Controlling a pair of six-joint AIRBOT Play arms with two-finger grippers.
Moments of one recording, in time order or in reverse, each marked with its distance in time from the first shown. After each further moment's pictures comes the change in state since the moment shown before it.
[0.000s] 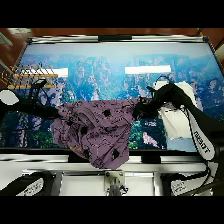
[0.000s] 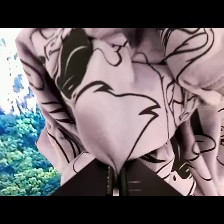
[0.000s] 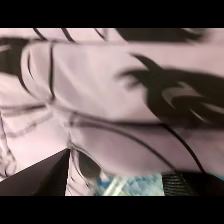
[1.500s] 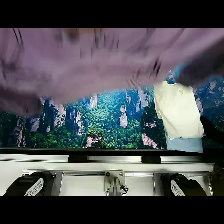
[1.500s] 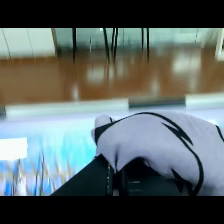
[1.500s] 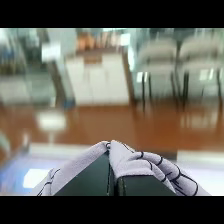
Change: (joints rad) left arm 0.000 0.250 0.922 0.207 -0.044 -0.213; right arm -0.159 0.800 0.666 -0.129 0.198 0.025
